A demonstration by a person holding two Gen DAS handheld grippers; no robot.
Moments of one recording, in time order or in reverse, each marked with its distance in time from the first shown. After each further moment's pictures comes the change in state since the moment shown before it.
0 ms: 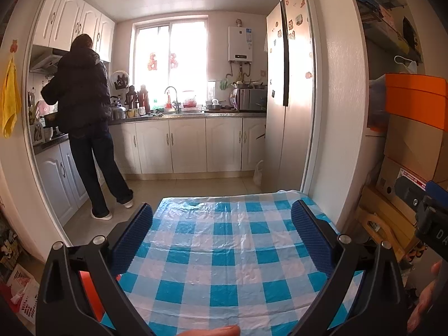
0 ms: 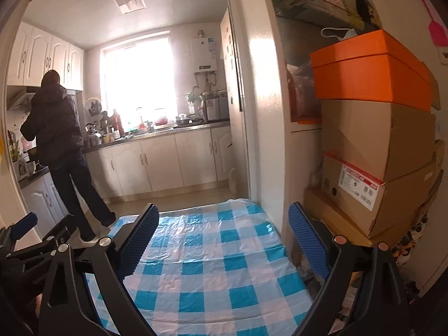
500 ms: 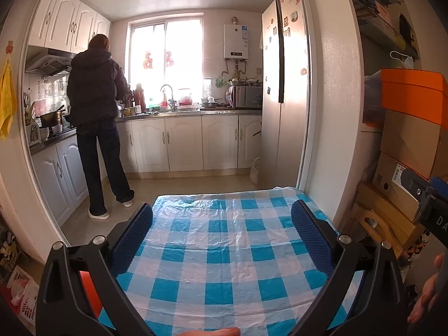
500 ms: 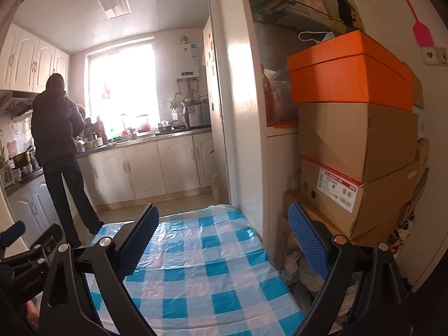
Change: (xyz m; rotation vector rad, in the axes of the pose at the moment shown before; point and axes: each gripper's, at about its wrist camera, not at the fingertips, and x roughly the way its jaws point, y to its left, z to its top) left arm 0.001 -0.008 0.000 0.012 0.013 -0.017; right arm -0.002 -0.018 -0.003 0.019 -0.036 -0.092
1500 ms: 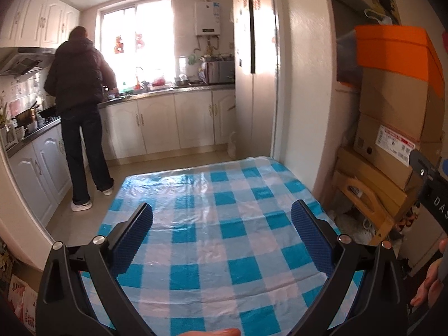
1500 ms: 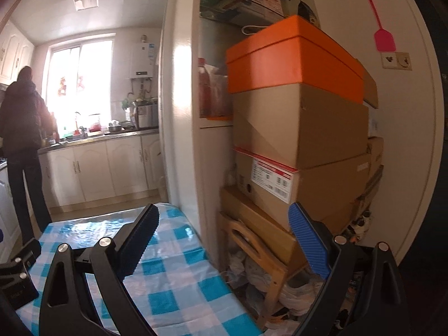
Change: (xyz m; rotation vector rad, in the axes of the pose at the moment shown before) left arm 0.034 -0.056 -0.033 0.080 0.127 -0.116; right arm 0.008 -0.050 -0.034 -0.010 -0.028 -0.283
